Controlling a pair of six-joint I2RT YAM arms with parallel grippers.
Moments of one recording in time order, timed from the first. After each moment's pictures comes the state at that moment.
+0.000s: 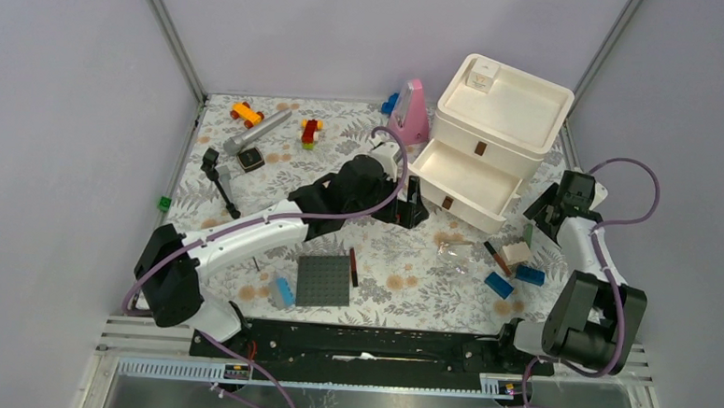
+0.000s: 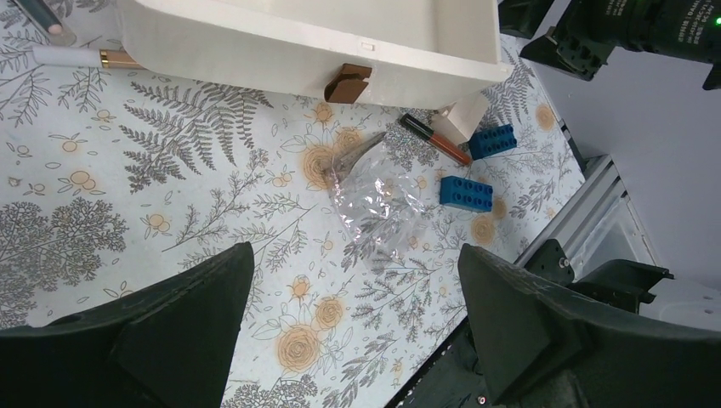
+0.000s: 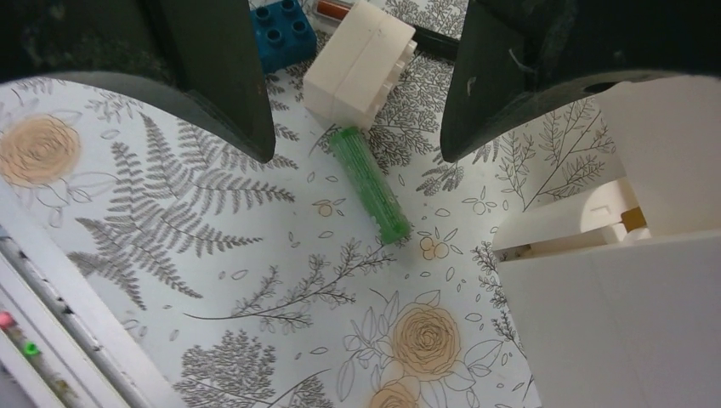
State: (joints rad) left arm -0.91 1.47 1.19 -0.19 0.04 -0.56; right arm -0.30 1.31 0.81 -0.43 0.20 0.45
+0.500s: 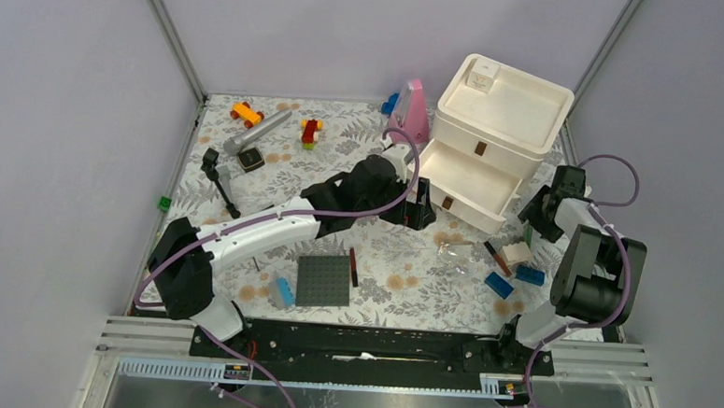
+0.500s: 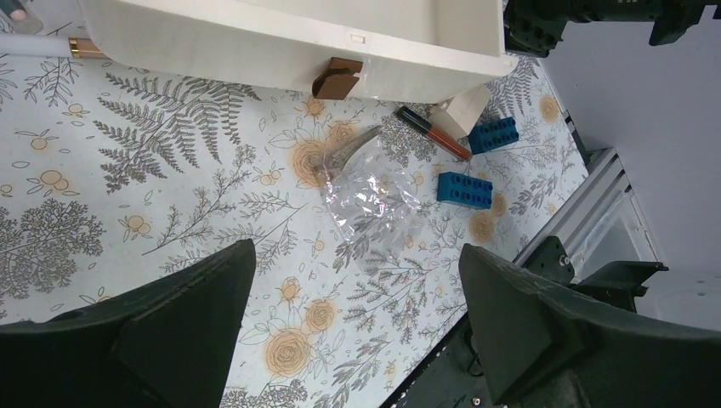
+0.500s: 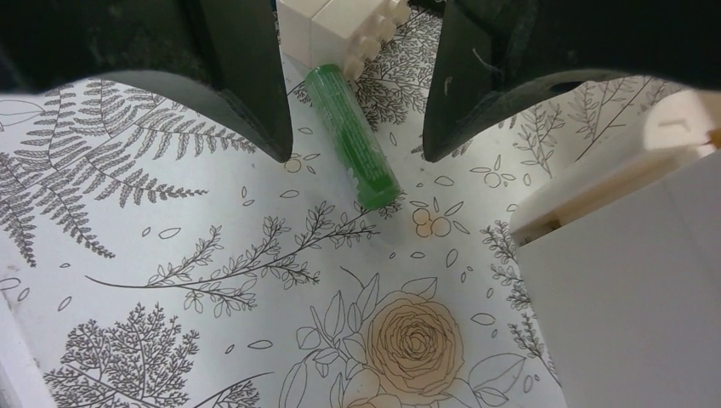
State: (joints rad) left arm -0.93 1.55 1.25 -0.22 0.04 -0.57; right arm -0.30 1.57 0.89 -0.38 0.11 0.39
